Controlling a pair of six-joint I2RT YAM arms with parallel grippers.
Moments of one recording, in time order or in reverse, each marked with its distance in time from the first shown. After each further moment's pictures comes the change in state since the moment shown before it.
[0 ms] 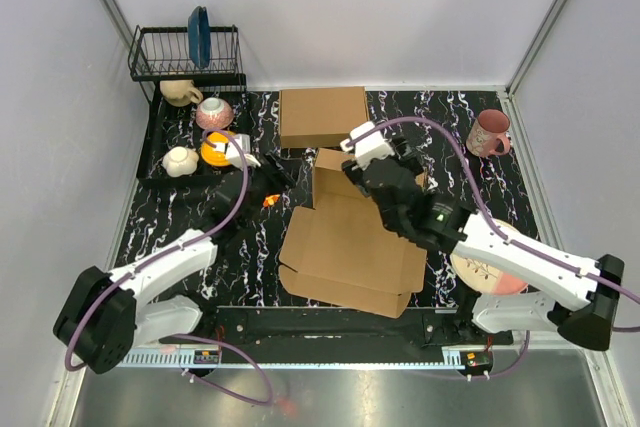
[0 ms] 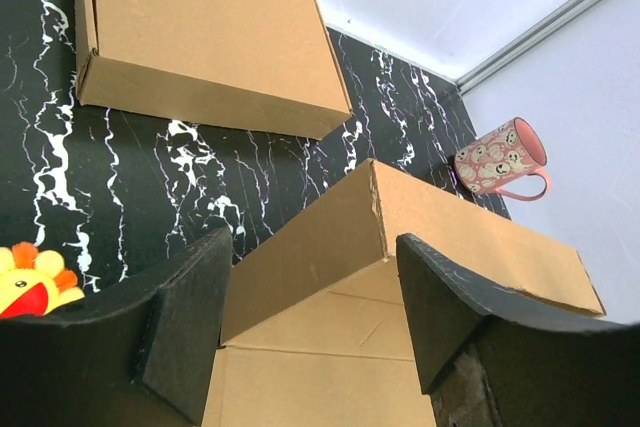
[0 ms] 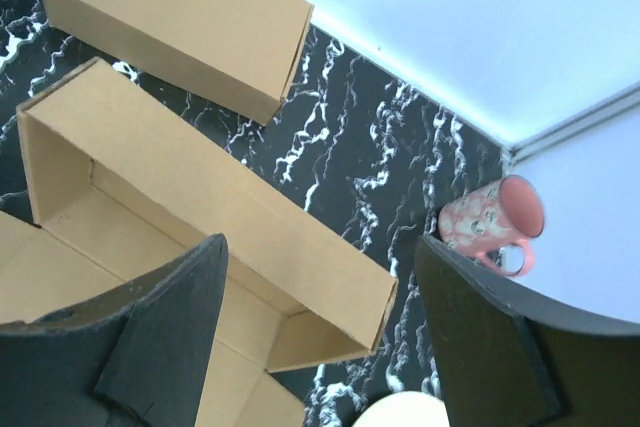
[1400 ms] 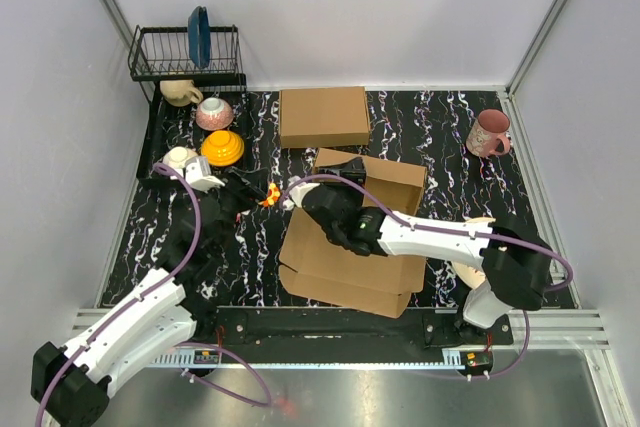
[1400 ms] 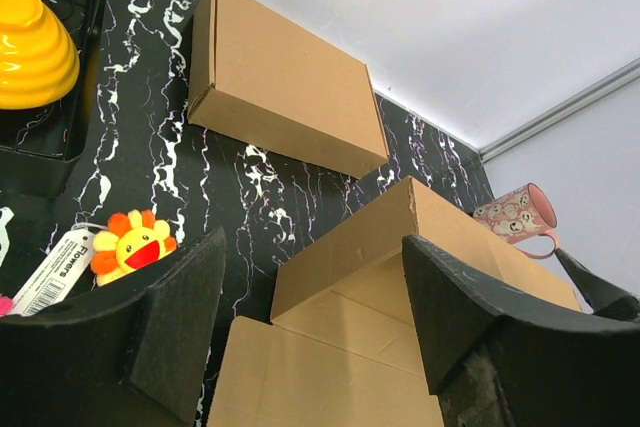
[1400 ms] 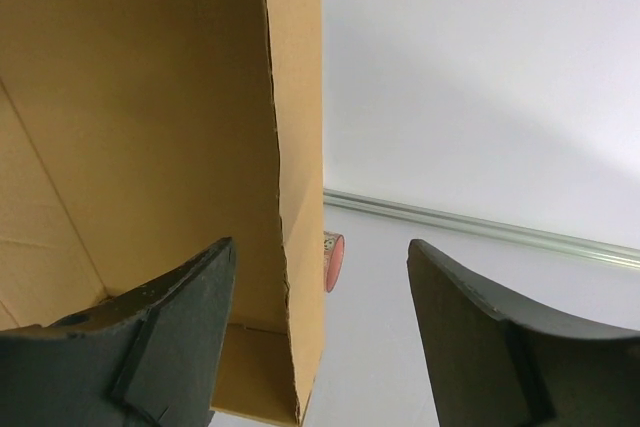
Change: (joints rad) left arm 0.006 -0.456 -0.093 -0.317 -0.191 -0.021; right arm 0.111 0.411 -0.113 0.317 0.180 -0.844
